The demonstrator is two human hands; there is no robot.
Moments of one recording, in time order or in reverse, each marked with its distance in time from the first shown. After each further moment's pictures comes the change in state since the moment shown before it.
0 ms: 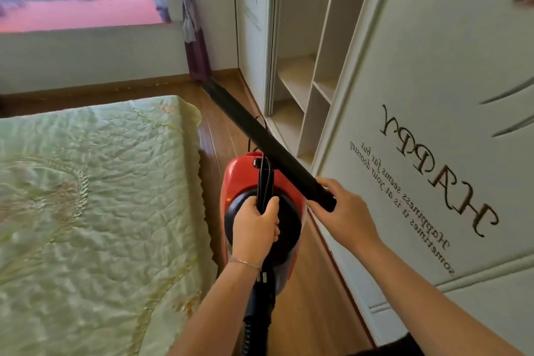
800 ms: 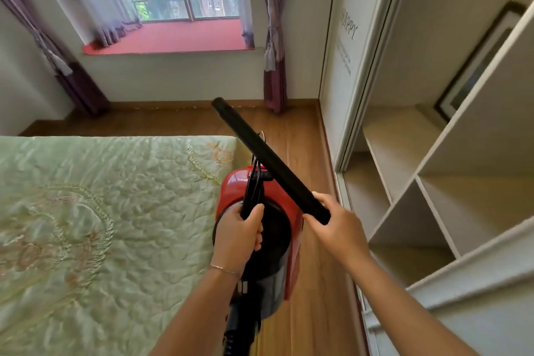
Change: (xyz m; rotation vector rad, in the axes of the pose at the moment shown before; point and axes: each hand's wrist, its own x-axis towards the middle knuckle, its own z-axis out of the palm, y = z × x) left_hand 0.419 0.127 -0.008 0.004 0.367 -0.011; right_hand 0.492 -0.004 0.104 0.137 -0.257 -0.184
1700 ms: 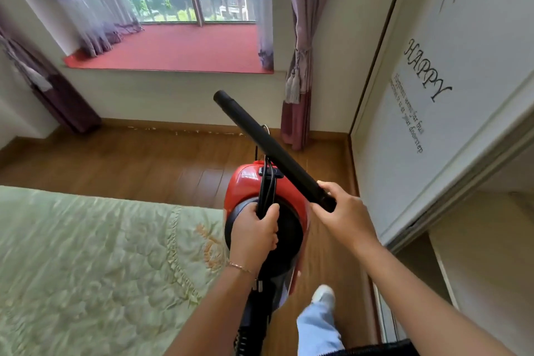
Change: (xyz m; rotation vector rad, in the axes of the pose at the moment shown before) left_hand 0.542 0.118 0.073 -0.028 0.042 -0.058; right_hand 0.583 -0.020 0.048 -0.052 -0.067 -0.046
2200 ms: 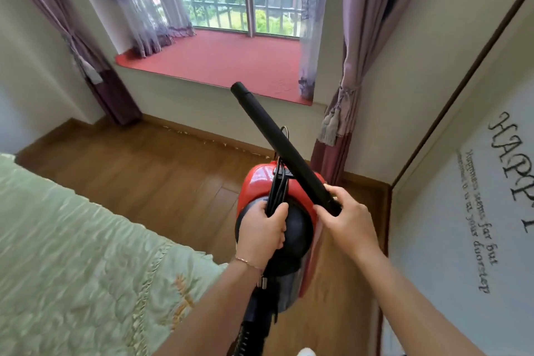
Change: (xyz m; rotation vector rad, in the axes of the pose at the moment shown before) left_hand 0.239 0.092 0.090 -0.089 0.199 -0.044; right_hand 0.295 0.025 -0.023 0.077 -0.141 -0.143
